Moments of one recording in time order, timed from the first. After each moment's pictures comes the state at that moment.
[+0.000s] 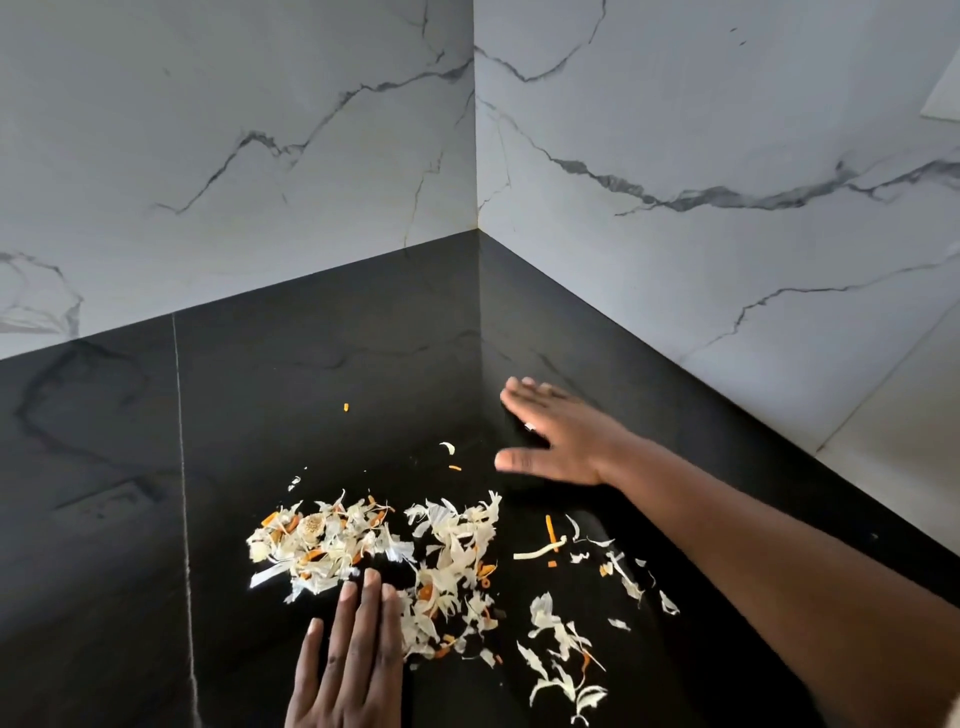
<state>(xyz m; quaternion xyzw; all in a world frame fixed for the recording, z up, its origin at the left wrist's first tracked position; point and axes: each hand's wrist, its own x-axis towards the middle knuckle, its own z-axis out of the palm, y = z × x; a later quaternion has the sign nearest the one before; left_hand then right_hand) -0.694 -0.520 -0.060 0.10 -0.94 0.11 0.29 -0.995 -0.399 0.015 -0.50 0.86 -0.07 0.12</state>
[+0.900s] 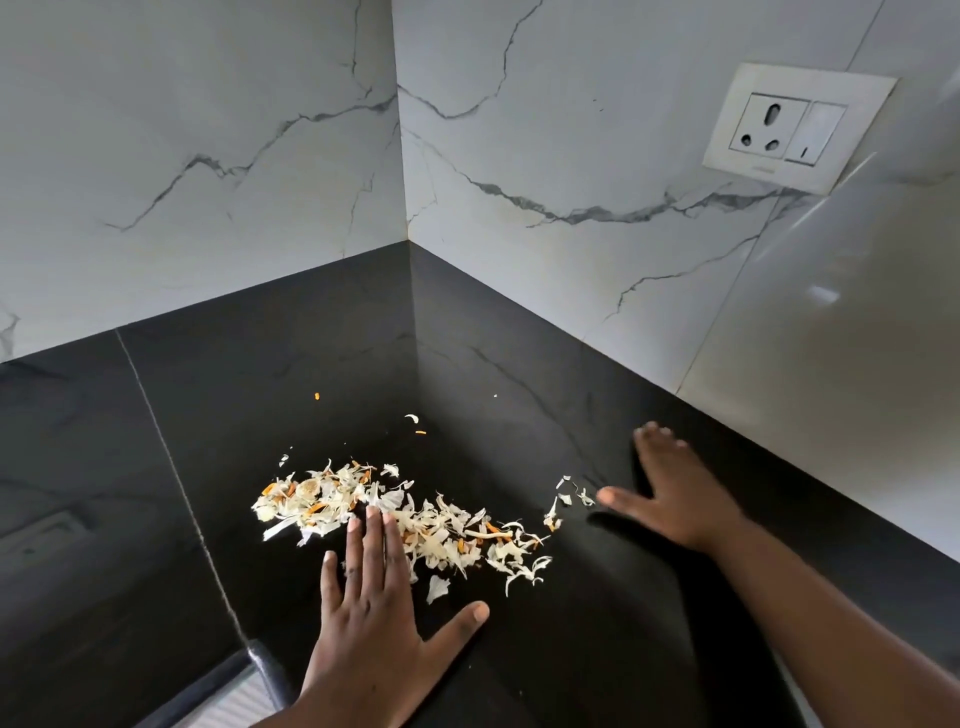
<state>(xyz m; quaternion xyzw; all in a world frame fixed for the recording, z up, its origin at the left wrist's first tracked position) -0.672 -0.495 0.000 0.15 -0.97 -0.17 0.02 -0.877 -0.220 0.020 -0.18 0.98 -0.08 0.09</state>
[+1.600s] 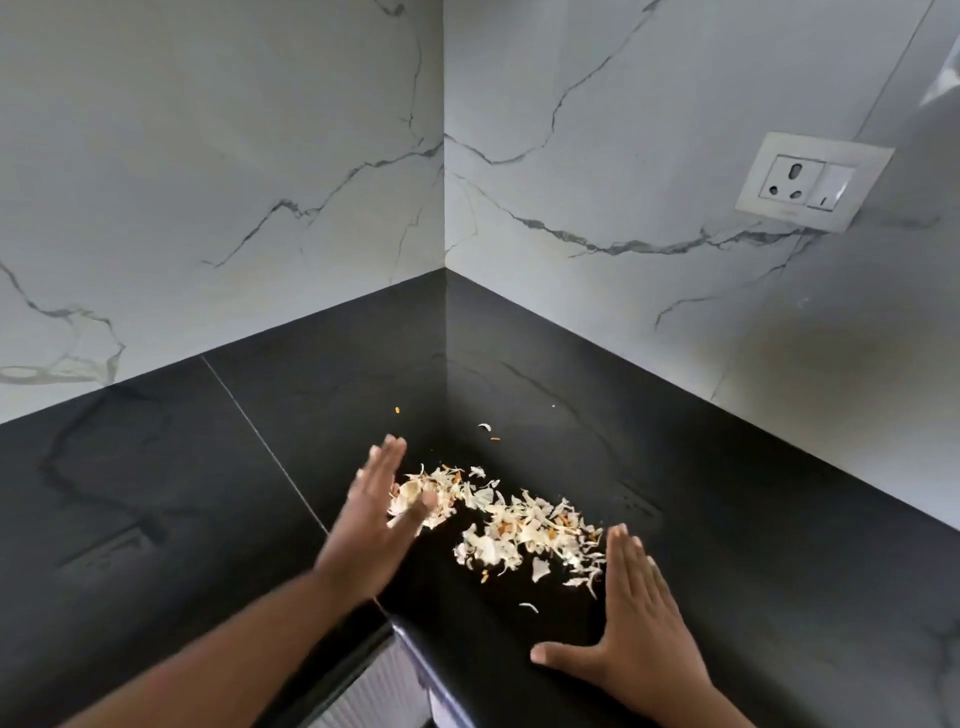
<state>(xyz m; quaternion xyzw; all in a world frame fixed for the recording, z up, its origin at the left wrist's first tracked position) -0.679 -0.642 0.041 0.04 -0.90 -0.41 0.10 -0.677 -0.353 0.027 -0.11 0.97 -0.15 0.12</state>
